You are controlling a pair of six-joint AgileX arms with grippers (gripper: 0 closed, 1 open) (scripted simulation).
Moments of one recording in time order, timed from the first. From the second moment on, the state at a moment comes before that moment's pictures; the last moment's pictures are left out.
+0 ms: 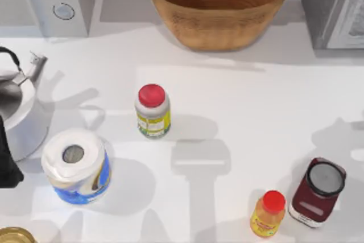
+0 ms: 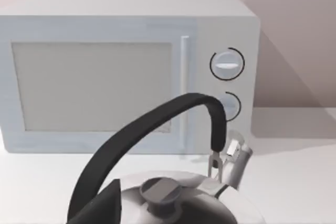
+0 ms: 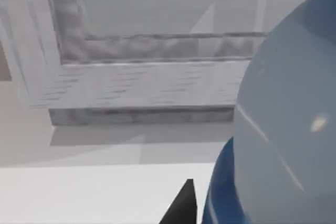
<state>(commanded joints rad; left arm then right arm) 0.00 0.00 0.00 0.00 0.00 0.00 -0.24 1.72 0.29 1.22 -0.19 -0.02</state>
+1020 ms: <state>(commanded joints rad) 0.00 0.00 0.00 0.00 0.00 0.00 -0.21 2.07 0.48 1.39 -0.15 -0.01</state>
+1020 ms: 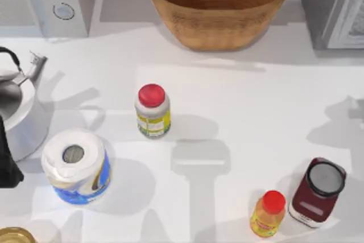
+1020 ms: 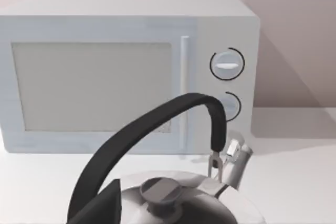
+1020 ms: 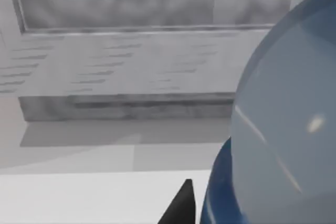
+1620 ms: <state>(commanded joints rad) 0.00 0.00 0.00 0.00 0.00 0.00 -0.21 2.07 0.48 1.39 -0.15 -0.01</state>
